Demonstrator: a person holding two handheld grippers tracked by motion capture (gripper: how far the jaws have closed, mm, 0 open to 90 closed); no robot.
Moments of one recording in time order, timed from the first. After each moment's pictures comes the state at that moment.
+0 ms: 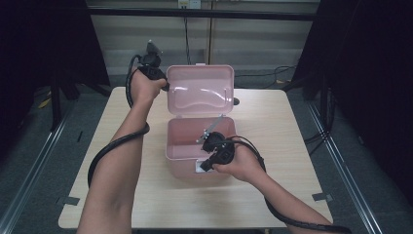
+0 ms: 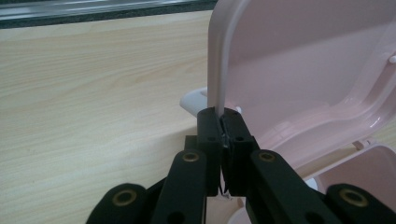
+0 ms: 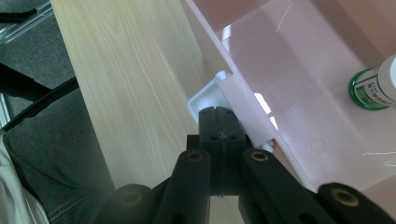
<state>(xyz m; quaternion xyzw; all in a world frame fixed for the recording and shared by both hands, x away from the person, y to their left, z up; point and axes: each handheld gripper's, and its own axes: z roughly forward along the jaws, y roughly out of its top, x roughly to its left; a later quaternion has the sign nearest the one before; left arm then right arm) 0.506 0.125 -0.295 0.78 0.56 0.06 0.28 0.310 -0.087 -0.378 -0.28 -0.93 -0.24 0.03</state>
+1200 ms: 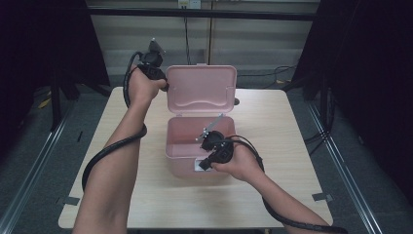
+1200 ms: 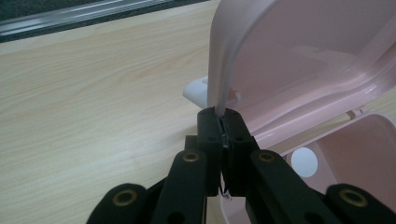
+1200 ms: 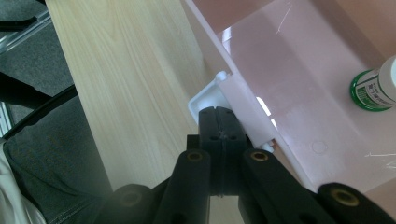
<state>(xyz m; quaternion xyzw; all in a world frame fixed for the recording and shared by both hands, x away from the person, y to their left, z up) 0.489 0.120 -0.279 0.81 0.53 0.09 0.26 0.313 -0.085 -0.378 -0.29 -0.92 -0.24 0.03</state>
